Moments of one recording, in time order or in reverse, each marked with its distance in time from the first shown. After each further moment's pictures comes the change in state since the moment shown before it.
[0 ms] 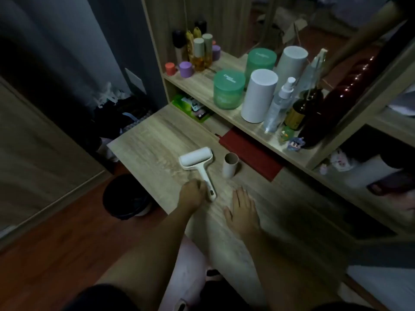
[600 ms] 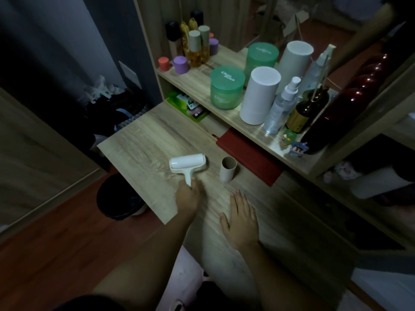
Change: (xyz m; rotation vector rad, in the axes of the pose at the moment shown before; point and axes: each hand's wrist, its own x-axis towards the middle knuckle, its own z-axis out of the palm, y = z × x) left_hand 0.009 0.009 0.012 -0.409 0.231 -0.294; right_hand 0.000 0.005 0.010 0.017 0.043 0.015
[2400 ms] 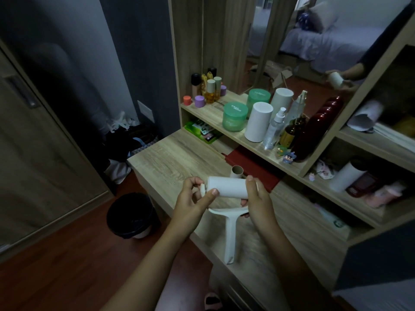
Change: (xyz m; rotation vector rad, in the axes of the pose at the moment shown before) left_hand -0.133 0.020 -0.140 -0.556 -0.393 0.483; right_hand -0.082 -0.084 -0.188 1.099 0.108 0.139
